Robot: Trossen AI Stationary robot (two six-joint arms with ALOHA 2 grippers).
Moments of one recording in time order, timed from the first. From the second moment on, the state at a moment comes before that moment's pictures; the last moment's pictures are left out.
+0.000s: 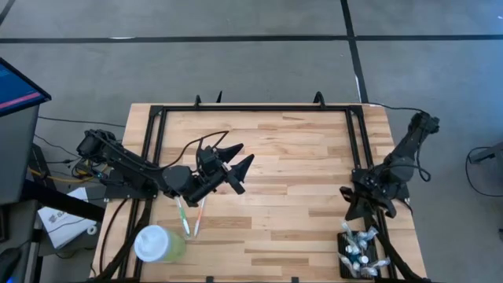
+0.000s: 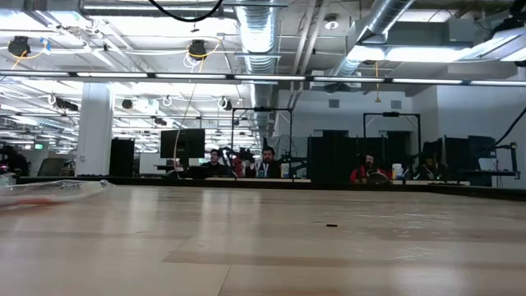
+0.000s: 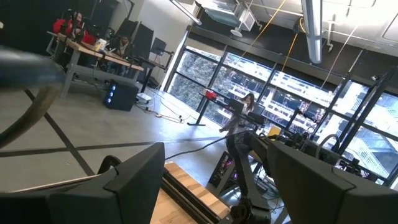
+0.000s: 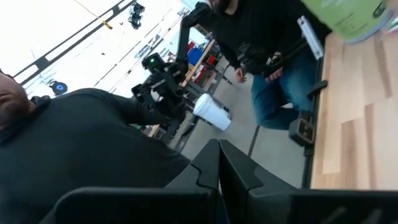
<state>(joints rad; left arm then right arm) -0.40 1.48 1.05 0.76 -1.07 -0.19 0.84 0.39 0.36 0.07 0.13 0.92</state>
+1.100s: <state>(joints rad) -0.39 1.48 1.05 0.75 -1.07 -0.19 0.30 0.58 0.36 0.13 -0.13 0.67</state>
